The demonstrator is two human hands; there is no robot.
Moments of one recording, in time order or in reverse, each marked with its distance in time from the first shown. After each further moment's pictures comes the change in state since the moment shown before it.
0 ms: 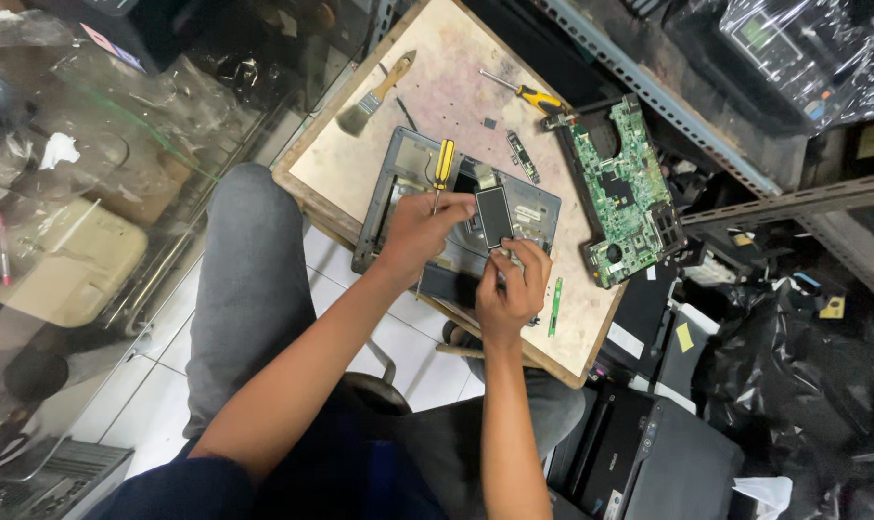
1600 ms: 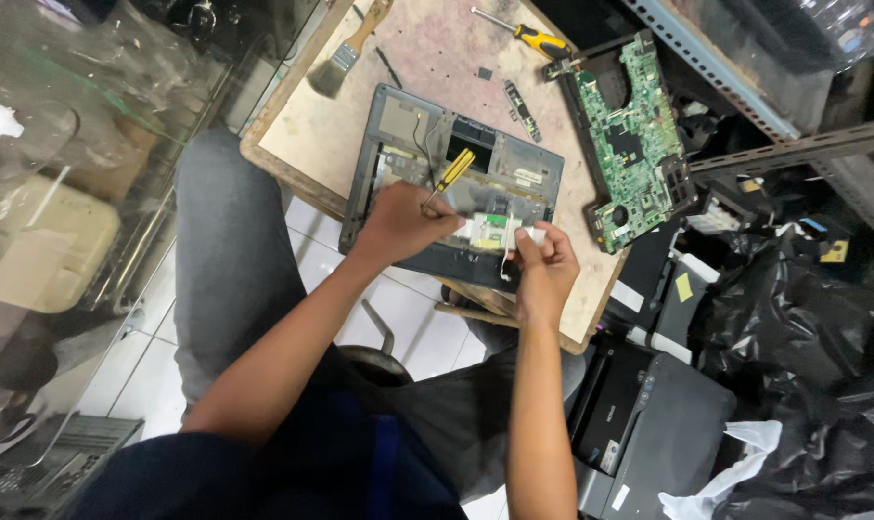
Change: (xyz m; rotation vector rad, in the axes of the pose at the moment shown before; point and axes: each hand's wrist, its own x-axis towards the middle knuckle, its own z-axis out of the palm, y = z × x) left_hand 0.013 -0.018 -0.036 0.722 -0.220 0.093; right_hand -0.074 0.078 -0.030 0.470 0.049 1.344
